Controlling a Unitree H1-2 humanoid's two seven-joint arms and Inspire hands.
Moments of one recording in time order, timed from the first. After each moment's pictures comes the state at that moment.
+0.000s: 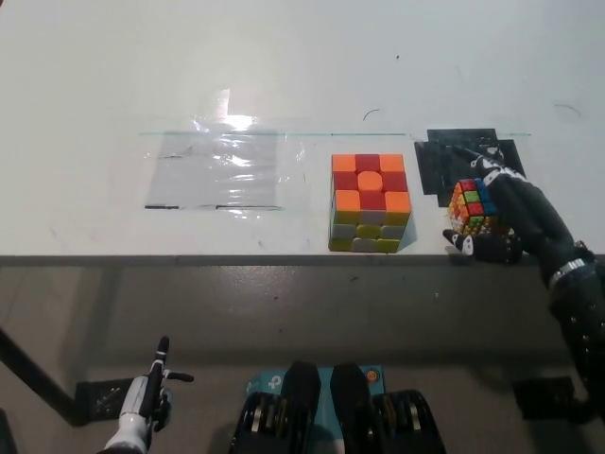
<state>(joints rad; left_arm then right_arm) -0.48 0.14 0.05 1.37 0.01 -0.44 0.13 -0.51 -0.37 0.26 0.15 -0.50 0.17 0.15</state>
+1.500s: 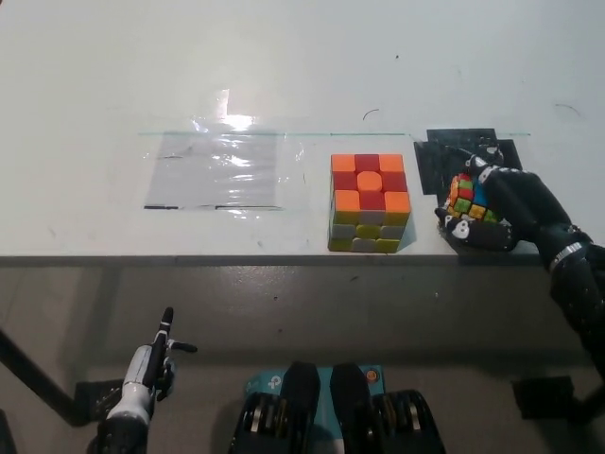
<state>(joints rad) -0.55 0.15 0.04 1.38 0.01 -0.44 0.13 -0.61 -0.42 0.35 0.44 -0.62 -0.08 0.05</state>
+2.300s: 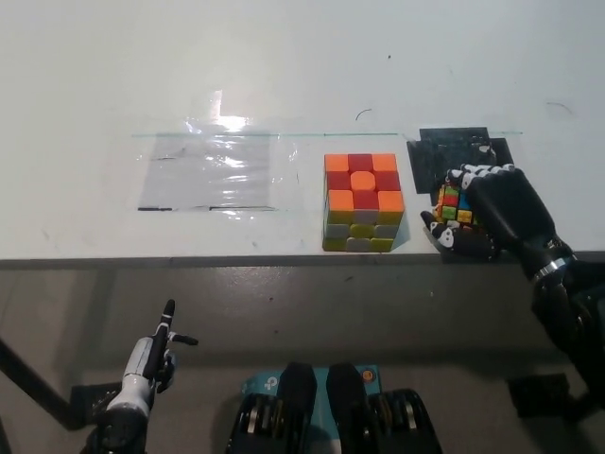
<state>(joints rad) -0.57 0.15 0.02 1.39 0.01 -0.44 0.13 -0.63 -0.40 0.42 0.62 -0.82 -0.22 -0.36</state>
